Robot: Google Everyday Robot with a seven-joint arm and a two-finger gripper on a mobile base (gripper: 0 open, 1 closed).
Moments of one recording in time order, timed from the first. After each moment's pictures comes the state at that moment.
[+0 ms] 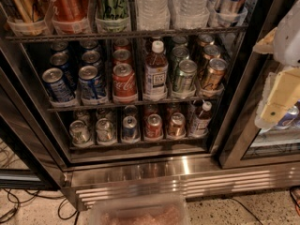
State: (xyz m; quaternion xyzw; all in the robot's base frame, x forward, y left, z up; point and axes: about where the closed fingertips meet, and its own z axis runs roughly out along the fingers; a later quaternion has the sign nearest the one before) arm 0.438 -0.217 0.976 -0.60 0.78 -0.03 0.16
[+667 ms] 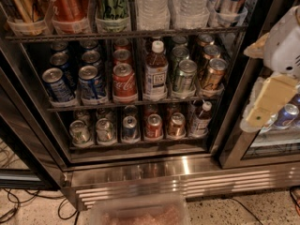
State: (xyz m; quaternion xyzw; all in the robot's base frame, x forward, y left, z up) arm 0.438 -0.197 0.969 -0.60 0.78 -0.01 0.19
